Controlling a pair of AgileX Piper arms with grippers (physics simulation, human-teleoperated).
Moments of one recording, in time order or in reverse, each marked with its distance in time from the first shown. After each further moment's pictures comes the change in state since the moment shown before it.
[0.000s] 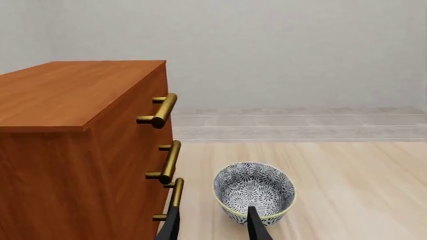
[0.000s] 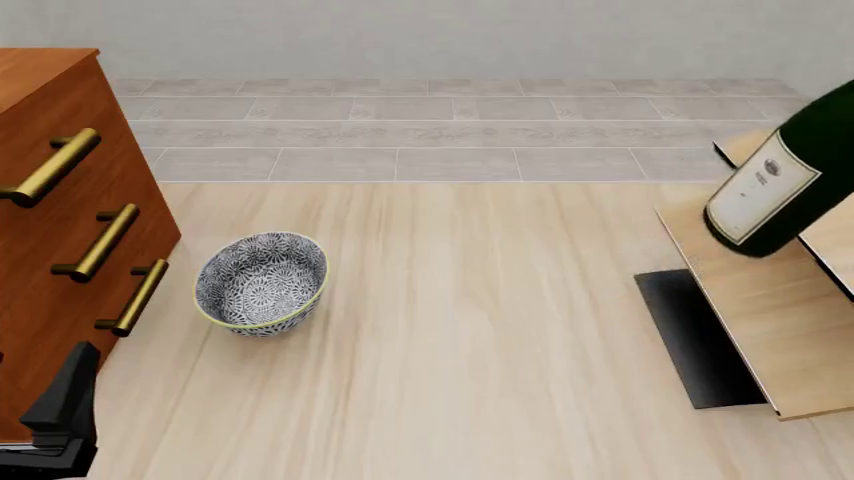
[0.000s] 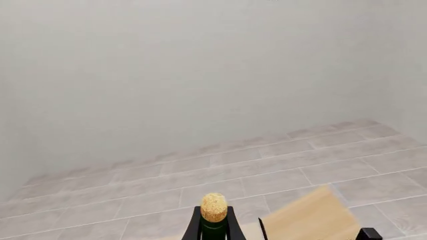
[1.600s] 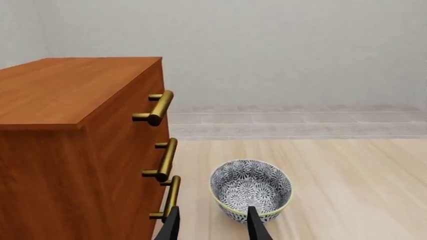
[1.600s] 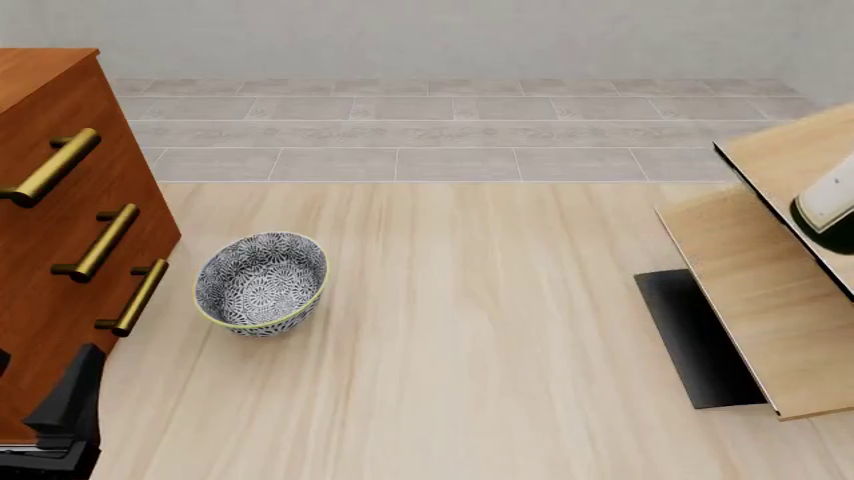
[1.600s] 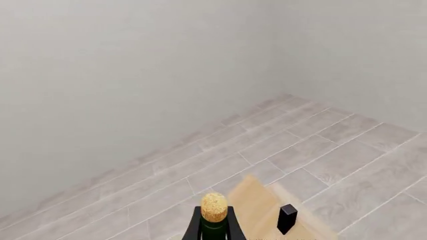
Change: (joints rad) left arm -0.015 0.000 0.003 0.009 -0.005; right arm -0.333 0.097 -0.100 0.098 0.112
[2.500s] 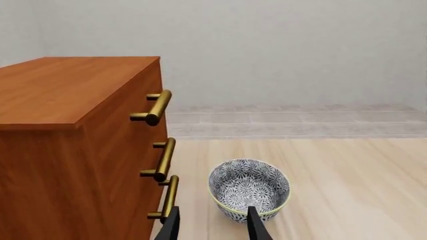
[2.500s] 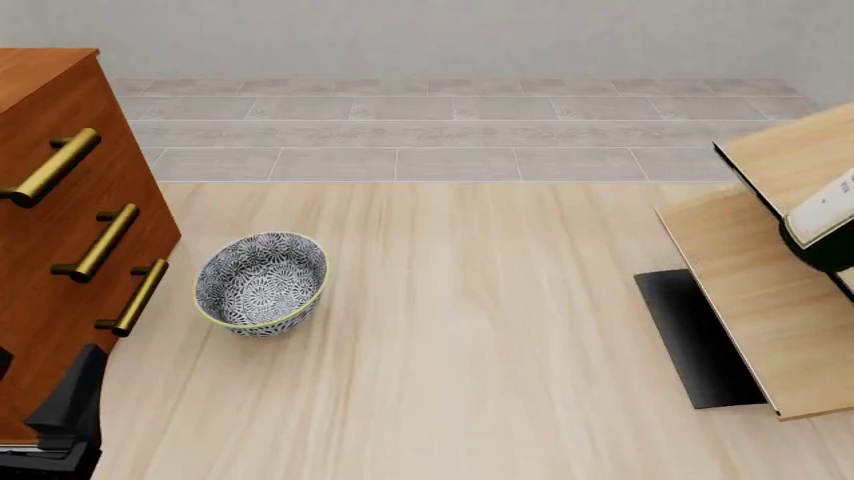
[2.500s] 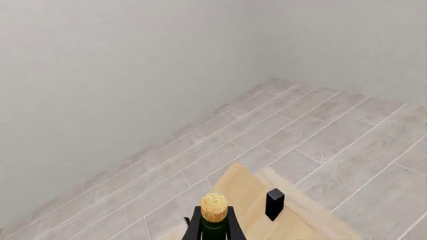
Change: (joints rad) left arm -0.007 0.000 0.000 0.002 -0.003; right arm -0.062 0.043 0.079 -0.059 0.083
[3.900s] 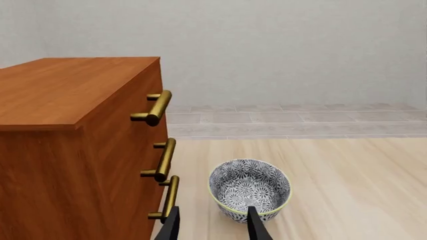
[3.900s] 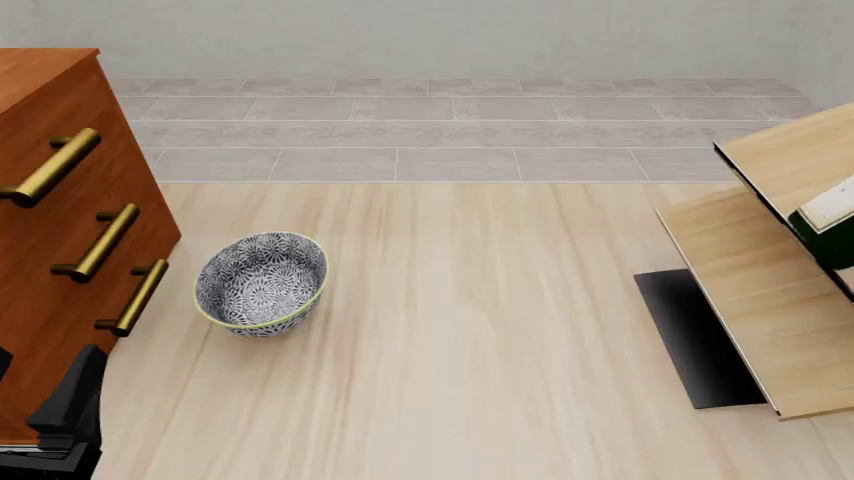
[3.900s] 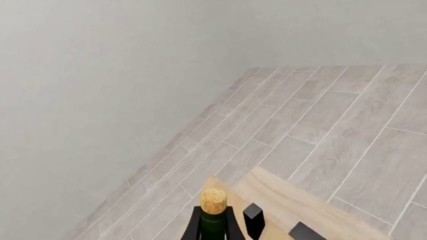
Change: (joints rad) left arm 0.000 0.000 0.000 -0.001 0.005; right arm -0.132 0.219 -0.041 -0.122 0.004
